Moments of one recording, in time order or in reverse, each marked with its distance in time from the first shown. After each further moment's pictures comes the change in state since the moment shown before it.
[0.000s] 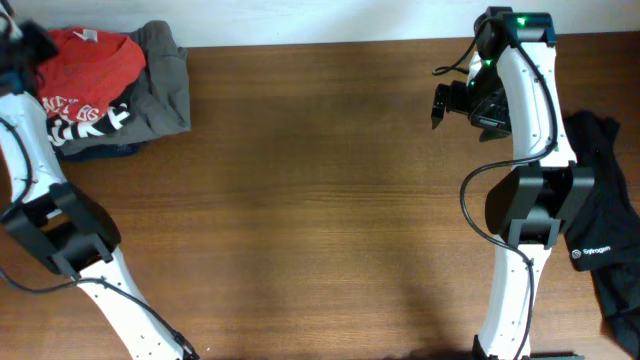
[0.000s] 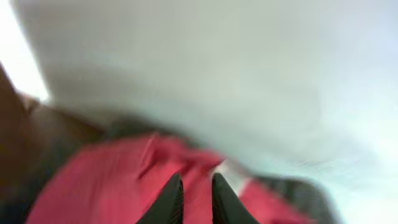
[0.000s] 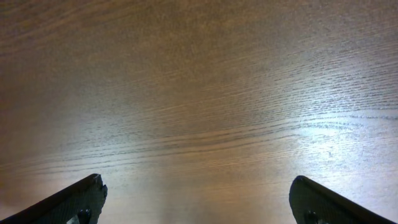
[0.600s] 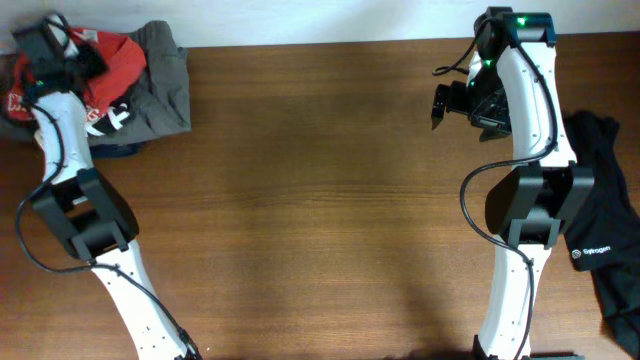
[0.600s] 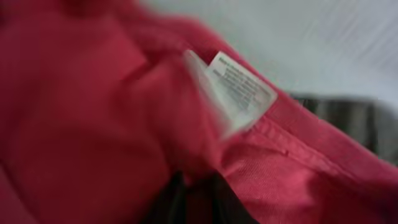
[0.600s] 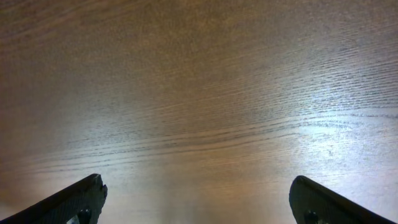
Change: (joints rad) left arm -0.090 0.142 -0.054 -0.052 -0.072 0.007; right arm 0.000 0.000 0.000 -0.007 0.000 0.001
